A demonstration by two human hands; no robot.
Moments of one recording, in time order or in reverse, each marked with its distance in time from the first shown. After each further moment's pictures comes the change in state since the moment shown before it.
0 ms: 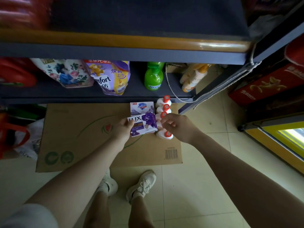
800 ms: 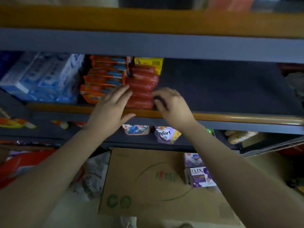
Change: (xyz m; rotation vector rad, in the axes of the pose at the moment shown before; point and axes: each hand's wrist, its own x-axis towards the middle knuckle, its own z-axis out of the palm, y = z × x) left_hand -0.014 0.171 -0.313 1.131 0.457 0.994; right_hand 0.128 -0.299 -0.047 -0.019 0.489 -0.550
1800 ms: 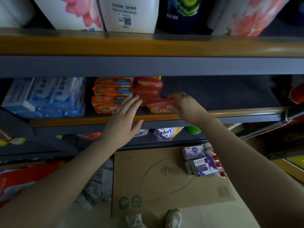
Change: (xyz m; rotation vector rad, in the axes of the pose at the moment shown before) left_hand -0.008 -0.031 0.005 -0.378 0.032 0.138; right_hand 0.016 -0.005 -0.014 -0.287 -0.237 0.260
